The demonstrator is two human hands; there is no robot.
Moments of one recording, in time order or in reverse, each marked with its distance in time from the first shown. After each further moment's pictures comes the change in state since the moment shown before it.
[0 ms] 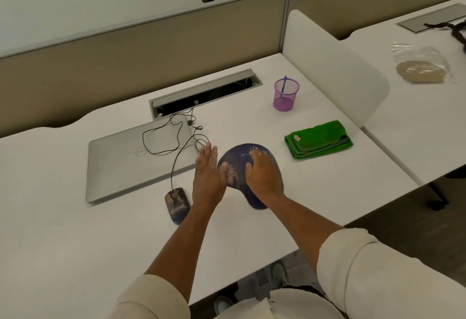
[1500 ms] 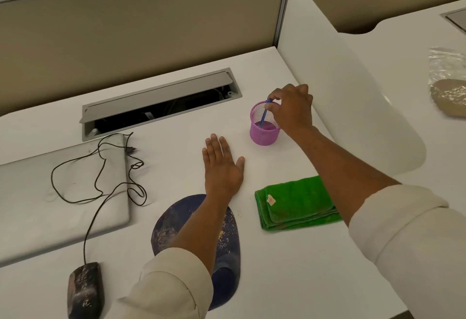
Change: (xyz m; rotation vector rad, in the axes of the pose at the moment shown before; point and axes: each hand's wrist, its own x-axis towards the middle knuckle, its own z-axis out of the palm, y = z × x) left_hand 0.229 0.068 0.193 0.281 -0.218 -0.187; right_hand 0.370 0.132 -0.075 -0.250 -0.018 -0.142
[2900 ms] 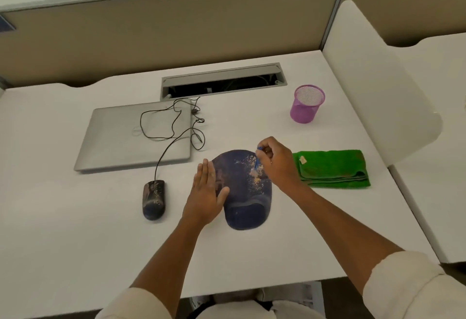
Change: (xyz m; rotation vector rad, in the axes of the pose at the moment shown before) left_hand -0.233 -0.128 -0.045 -0.199 -0.022 -0.060; right_hand -0.242 -0.101 0.020 0.678 -0.147 -0.191
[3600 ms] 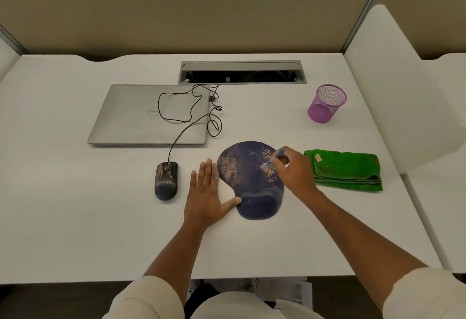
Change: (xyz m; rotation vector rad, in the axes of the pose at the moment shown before) left_hand -0.035 -0.037 0.021 0.235 0.106 -0.014; right_hand -0.027 -0.002 0.008 -0.190 -0.042 0.095
